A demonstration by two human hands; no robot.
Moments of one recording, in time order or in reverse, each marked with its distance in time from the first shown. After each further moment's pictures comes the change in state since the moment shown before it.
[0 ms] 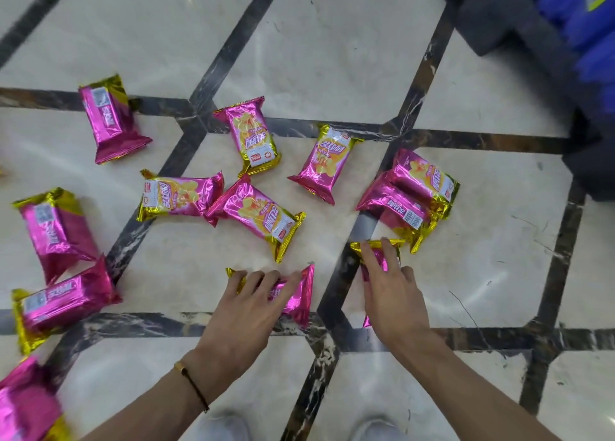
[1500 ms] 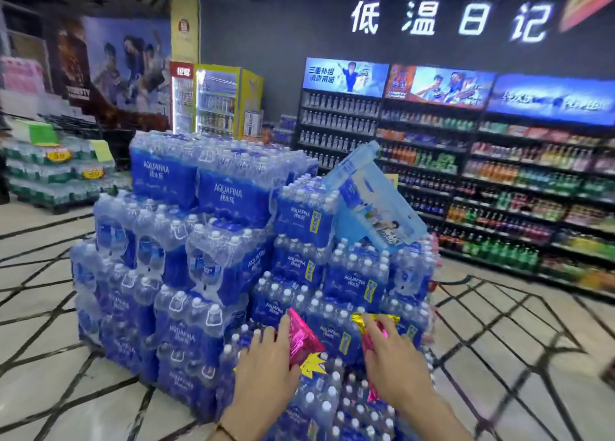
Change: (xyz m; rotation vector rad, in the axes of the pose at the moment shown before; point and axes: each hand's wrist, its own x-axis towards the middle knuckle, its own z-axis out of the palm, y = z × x) left_hand -0.219 0.342 -1.045 -0.168 0.606 0.224; right_hand -0.577 0.159 -0.941 0.099 0.802 0.413
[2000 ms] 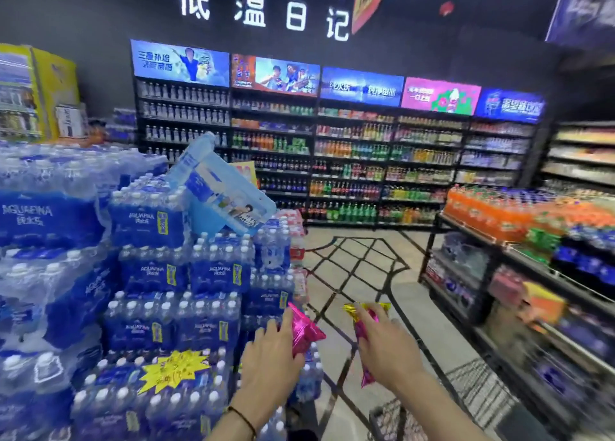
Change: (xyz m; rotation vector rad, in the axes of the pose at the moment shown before) left_hand -0.069 0.233 0.030 -0.095 -0.134 0.446; right_hand -0.176 0.176 -0.105 -0.155 0.048 0.423
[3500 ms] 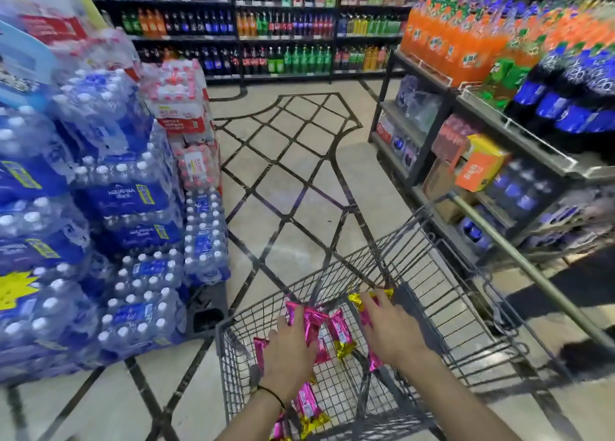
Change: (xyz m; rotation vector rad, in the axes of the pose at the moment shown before) left_hand 0.066 0.416 0.433 -0.223 -0.516 -0.161; right_hand 0.020 0.535 0.211 0.006 -0.555 0.190
